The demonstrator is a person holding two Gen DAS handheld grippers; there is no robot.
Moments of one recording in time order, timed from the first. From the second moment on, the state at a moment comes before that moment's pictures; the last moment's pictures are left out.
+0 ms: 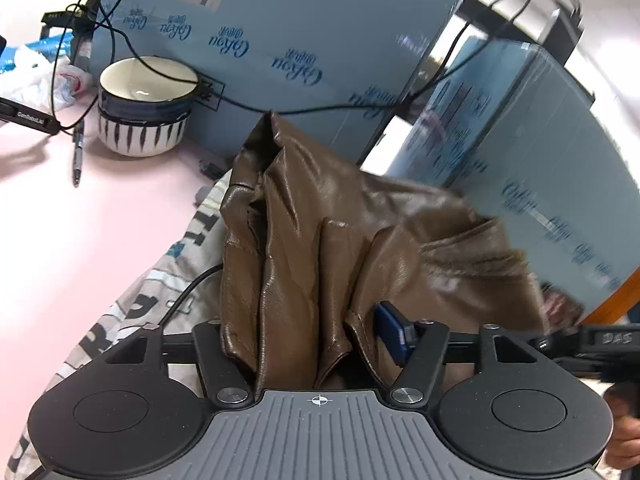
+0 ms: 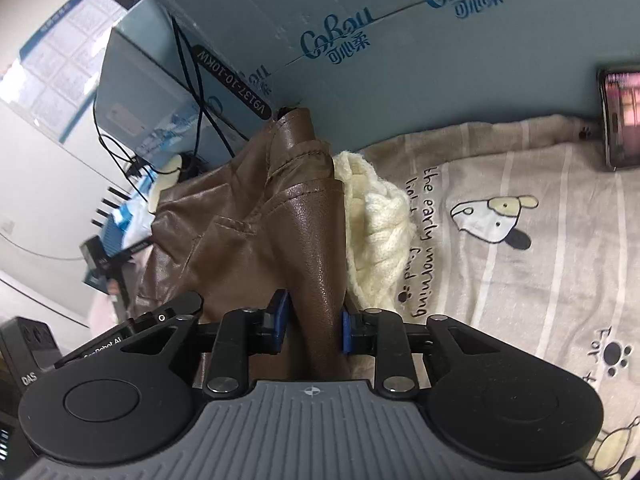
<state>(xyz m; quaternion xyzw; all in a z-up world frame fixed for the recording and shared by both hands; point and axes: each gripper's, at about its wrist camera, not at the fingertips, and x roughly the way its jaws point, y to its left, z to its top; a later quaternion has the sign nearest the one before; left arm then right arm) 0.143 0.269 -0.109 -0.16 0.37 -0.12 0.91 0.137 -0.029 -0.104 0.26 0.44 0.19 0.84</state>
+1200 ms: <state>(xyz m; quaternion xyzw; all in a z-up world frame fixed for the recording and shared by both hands) -0.080 0.172 0.004 -0.09 0.15 0.13 0.97 -0.051 -0.054 0.001 0.10 0.29 0.21 0.93</state>
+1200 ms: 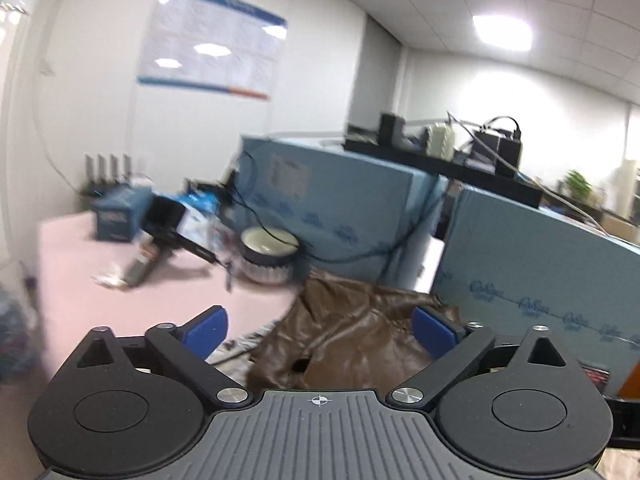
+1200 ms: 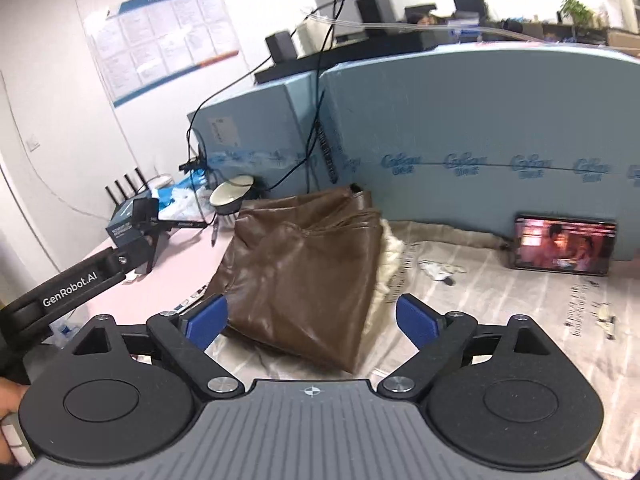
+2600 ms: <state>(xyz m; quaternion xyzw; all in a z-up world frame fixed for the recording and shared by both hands) -0.125 0.091 -0.009 -0.05 0.10 0.24 0.96 -0.087 -0.124 -0.004 0.05 0.22 0.20 0.95</state>
